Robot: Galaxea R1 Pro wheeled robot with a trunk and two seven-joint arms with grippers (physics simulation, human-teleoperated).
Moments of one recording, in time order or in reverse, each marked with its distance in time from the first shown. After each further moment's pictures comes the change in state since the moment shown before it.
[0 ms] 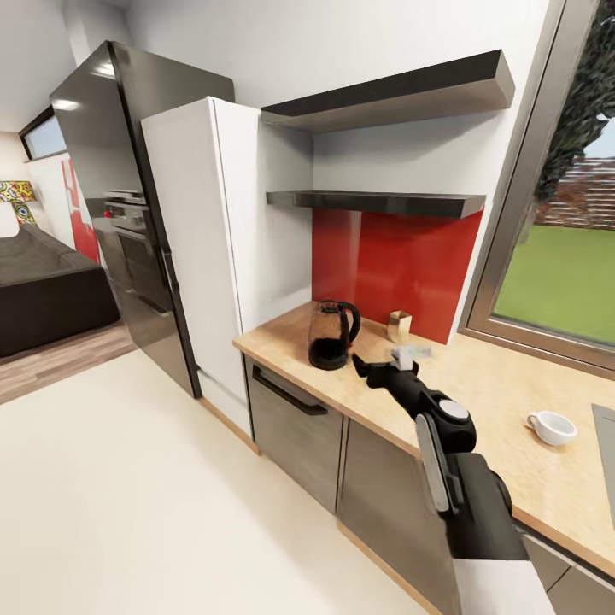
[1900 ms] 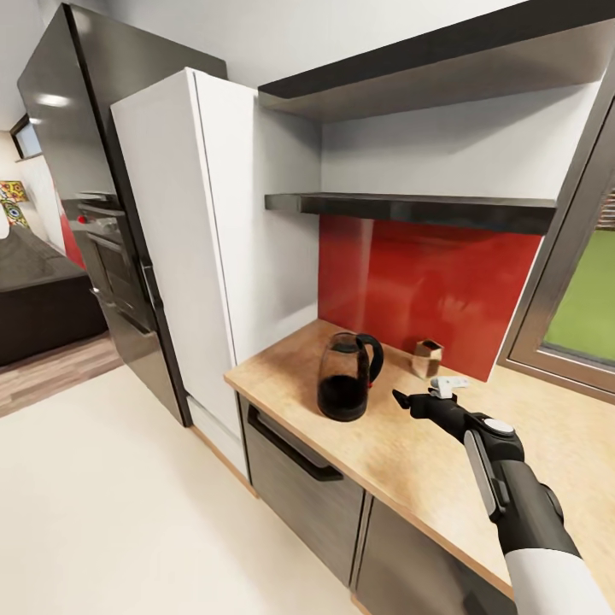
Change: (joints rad) left arm 0.012 0.007 -0.008 0.029 -0.013 0.000 -0.004; right arm -0.008 -0.195 -0.148 0.251 0.006 -0.005 0.184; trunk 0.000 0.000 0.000
